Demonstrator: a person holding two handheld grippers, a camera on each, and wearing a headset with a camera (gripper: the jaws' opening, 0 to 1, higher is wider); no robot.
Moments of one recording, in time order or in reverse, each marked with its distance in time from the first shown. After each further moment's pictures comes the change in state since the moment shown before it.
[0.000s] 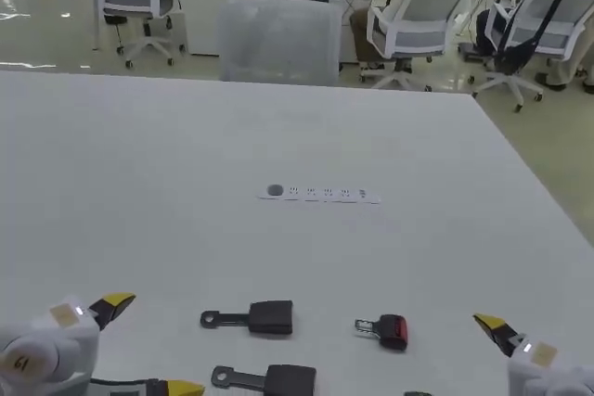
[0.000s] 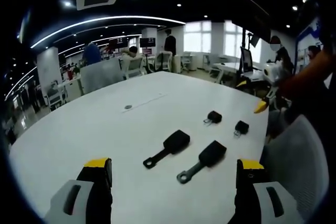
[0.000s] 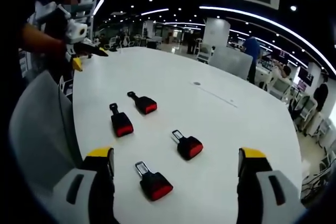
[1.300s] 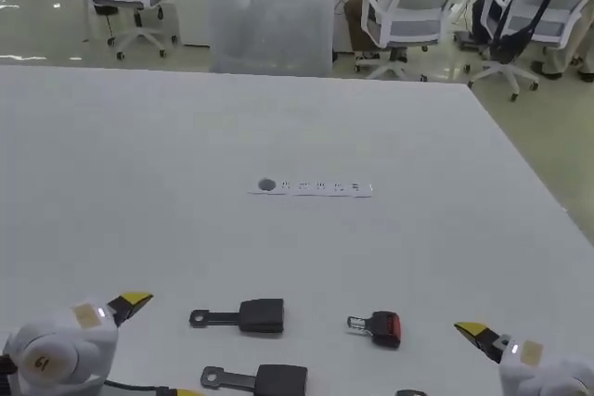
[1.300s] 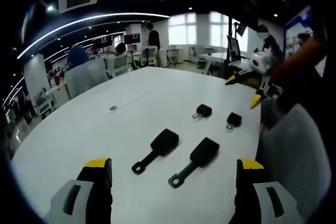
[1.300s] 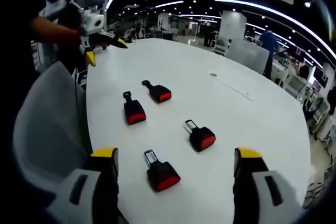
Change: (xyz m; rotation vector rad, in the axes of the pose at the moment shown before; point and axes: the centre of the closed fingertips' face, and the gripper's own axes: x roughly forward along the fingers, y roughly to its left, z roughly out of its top) left arm 0.028 -0.024 0.001 0.089 0.064 -0.091; right arm 0.002 0.013 -0.019 -0.038 0.074 0.145
